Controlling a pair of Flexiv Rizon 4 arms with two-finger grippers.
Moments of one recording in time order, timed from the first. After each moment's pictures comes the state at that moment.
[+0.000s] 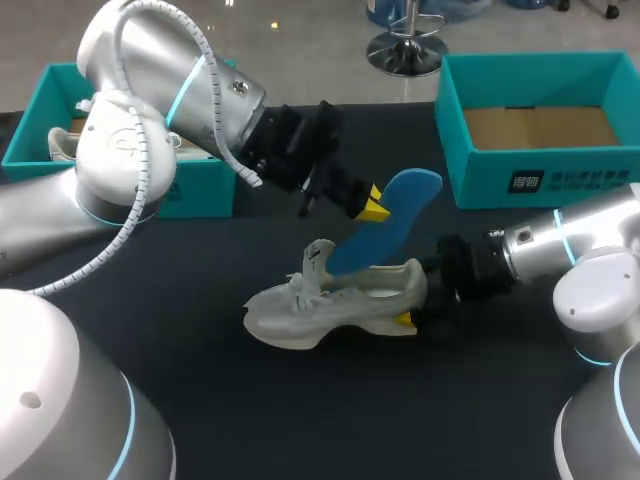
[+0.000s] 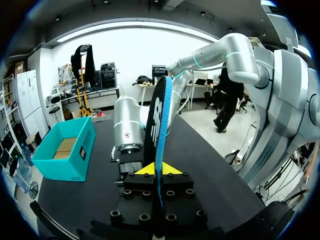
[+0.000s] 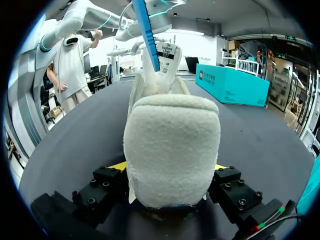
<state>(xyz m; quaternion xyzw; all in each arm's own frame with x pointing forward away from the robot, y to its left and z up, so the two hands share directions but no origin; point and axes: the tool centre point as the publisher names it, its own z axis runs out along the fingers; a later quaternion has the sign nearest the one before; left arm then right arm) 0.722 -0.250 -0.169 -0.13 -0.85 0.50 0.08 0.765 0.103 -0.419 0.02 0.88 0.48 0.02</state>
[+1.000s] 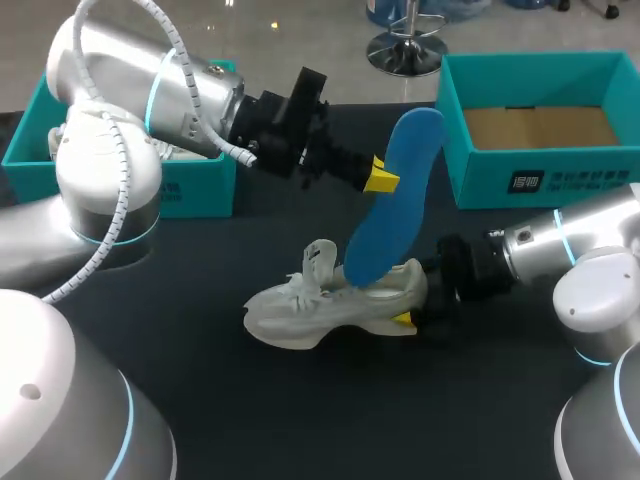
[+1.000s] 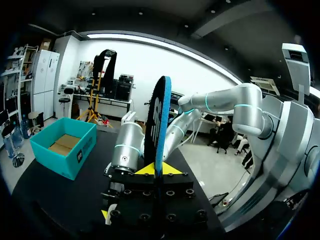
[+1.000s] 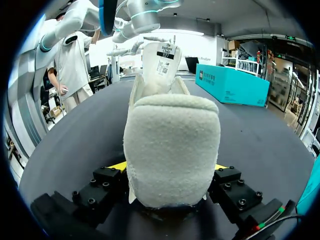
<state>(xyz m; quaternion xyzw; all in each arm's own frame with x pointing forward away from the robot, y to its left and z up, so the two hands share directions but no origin) 0.706 -0.255 -0.102 0.02 -0.80 0.58 0.15 0.765 0.103 -0.419 0.02 0.88 0.48 0.02</state>
